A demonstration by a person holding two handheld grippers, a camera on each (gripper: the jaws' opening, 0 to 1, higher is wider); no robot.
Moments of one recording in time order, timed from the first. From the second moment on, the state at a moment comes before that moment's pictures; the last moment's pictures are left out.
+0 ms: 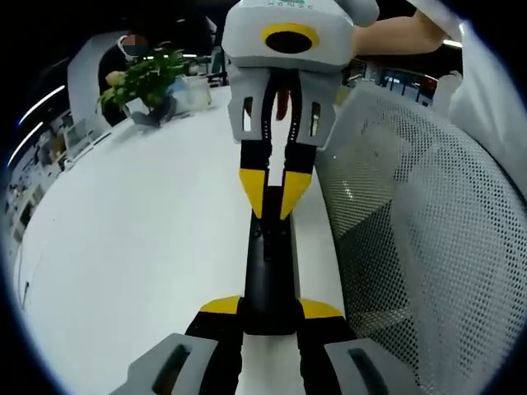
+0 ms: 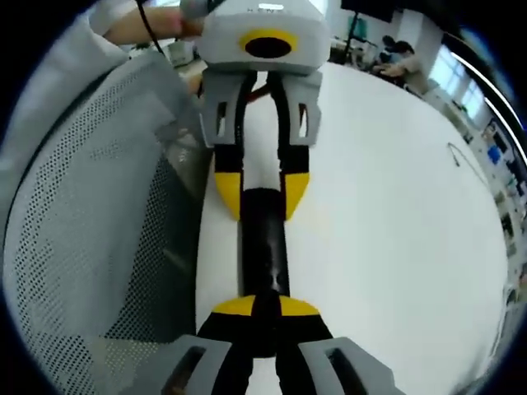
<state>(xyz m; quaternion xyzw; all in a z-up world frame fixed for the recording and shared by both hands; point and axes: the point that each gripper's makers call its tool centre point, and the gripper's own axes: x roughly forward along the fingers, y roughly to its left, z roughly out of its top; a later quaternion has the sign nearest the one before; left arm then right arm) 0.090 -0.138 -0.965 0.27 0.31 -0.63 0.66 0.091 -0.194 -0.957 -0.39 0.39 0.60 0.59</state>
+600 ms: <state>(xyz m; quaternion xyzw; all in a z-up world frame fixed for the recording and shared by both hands) 0.090 -0.138 -0.965 0.27 0.31 -0.64 0.65 0.092 -0.195 -0.958 -0.38 0.41 0.61 0.57</state>
